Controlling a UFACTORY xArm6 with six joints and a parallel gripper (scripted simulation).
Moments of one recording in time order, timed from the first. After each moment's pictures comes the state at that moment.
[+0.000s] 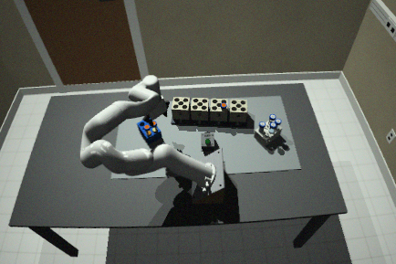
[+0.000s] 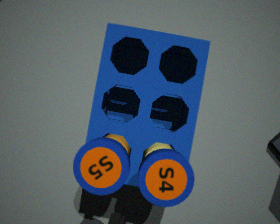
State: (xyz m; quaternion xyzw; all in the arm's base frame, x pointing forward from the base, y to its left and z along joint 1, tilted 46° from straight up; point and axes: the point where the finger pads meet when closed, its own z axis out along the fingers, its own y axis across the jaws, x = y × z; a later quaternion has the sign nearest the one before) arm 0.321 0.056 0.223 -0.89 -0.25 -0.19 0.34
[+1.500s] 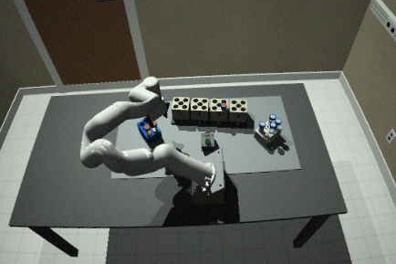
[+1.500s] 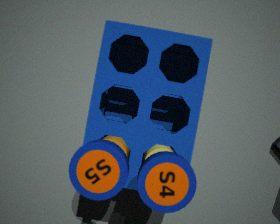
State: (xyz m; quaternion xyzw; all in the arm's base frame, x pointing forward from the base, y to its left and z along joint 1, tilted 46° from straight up) arm 0.323 0.063 0.216 -0.89 -0.25 -0.19 0.34
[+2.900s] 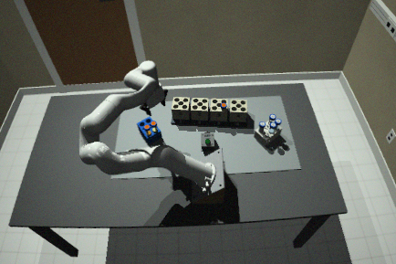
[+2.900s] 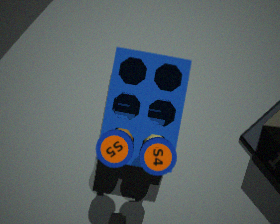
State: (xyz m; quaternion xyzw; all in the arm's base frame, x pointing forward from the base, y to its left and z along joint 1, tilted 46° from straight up) arm 0.308 -0.005 0.283 -0.89 -0.25 -0.19 0.34
